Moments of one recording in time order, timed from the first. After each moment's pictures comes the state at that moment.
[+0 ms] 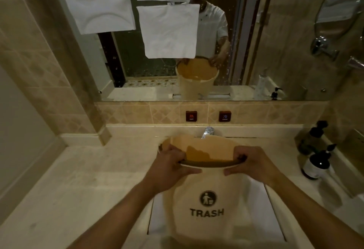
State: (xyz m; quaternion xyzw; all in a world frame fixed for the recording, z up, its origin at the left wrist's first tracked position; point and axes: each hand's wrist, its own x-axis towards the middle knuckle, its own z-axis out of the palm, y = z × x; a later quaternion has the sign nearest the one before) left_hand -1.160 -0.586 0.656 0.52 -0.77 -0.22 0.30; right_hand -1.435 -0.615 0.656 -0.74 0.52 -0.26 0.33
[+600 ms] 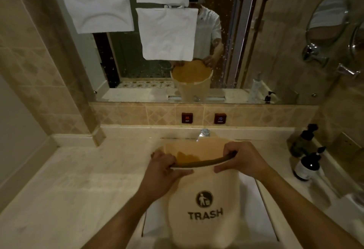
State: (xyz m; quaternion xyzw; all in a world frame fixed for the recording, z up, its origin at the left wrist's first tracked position) left_hand -1.161 -0.572 0.635 0.57 -0.69 -0.23 0.39; right_hand -1.416 -0.617 0.686 -0.75 0.54 -0.21 0.30
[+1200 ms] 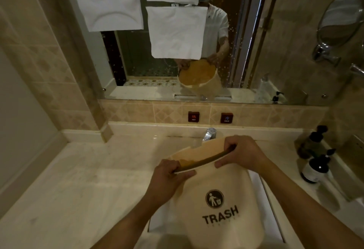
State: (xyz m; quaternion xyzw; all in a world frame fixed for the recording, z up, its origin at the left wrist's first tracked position) left_hand -1.164 -0.551 0.634 0.60 -0.65 -0.24 0.41; right_hand -1.398 -0.623 0.693 -0.73 0.56 -0.24 0.31
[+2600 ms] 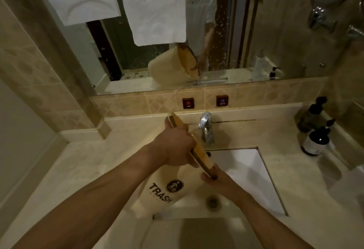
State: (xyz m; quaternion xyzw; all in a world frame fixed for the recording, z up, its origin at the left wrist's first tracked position) left_hand -1.195 -0.599 0.711 0.46 -0.88 0.03 -0.13; right_hand -1.373 -0.568 0.555 -0.57 0.54 -0.20 0.58
